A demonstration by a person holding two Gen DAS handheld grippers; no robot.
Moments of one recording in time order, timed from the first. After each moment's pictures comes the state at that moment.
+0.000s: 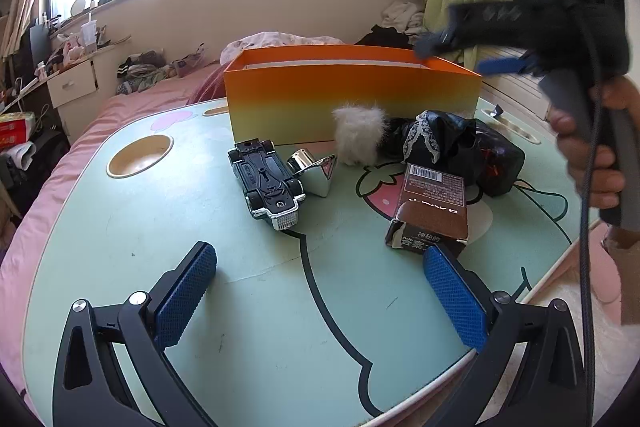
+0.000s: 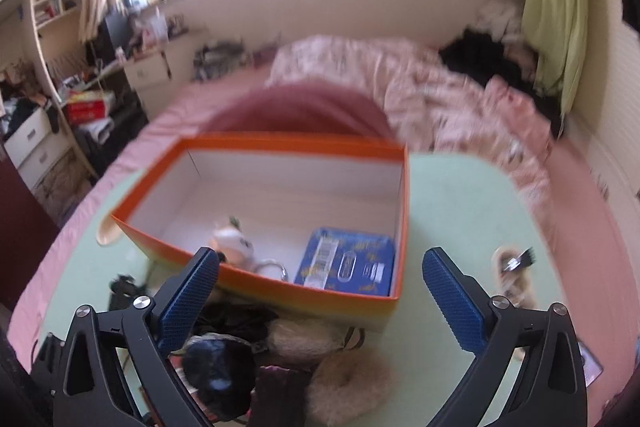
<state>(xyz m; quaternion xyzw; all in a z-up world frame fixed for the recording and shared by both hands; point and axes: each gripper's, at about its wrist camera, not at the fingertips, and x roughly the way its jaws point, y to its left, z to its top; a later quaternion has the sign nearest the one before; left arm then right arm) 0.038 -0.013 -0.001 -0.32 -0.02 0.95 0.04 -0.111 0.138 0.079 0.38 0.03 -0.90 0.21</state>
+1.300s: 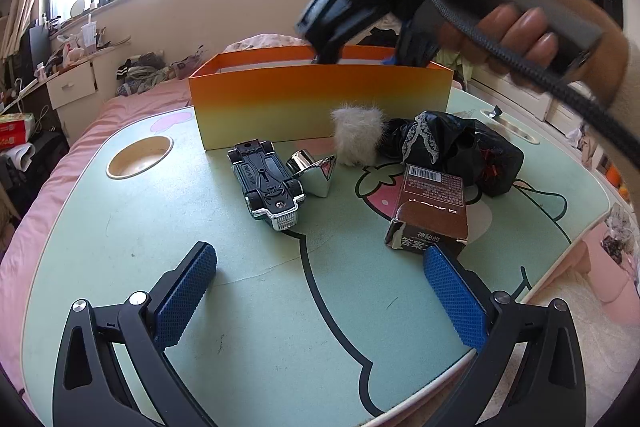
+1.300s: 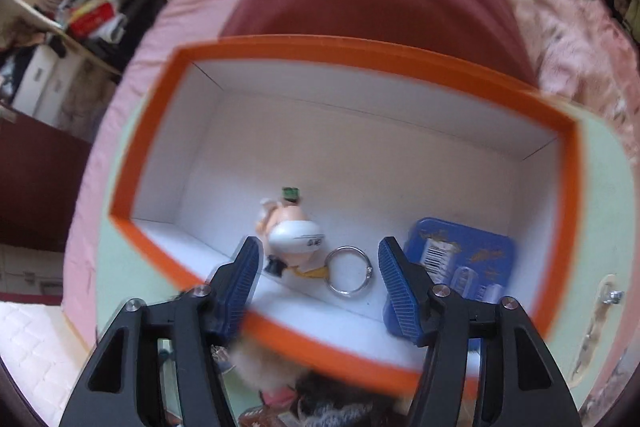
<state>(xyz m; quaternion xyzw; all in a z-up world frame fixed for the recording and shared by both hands) 0.041 -0.013 0.000 -0.32 -0.02 0.95 0.05 -0.199 0.029 0.039 0.63 0.05 -0.73 0.28</state>
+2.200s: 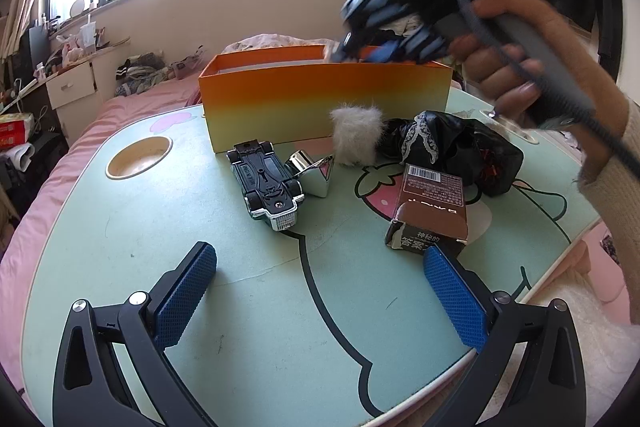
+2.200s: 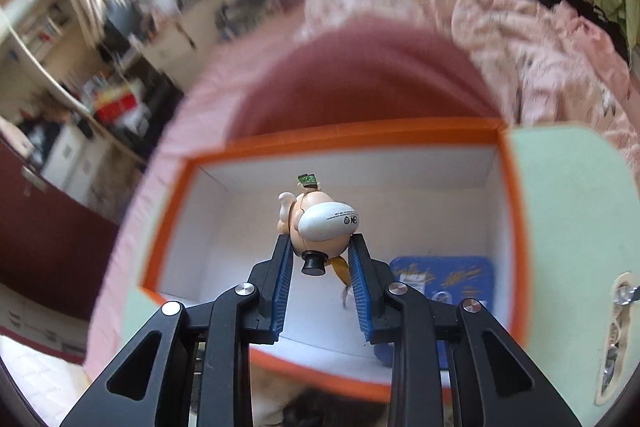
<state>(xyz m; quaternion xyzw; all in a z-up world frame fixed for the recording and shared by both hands) 0.040 -0.004 0.003 -0.32 -0.01 0.95 0.04 -0.188 0.091 0.077 0.48 -0.06 -0.83 0.29</state>
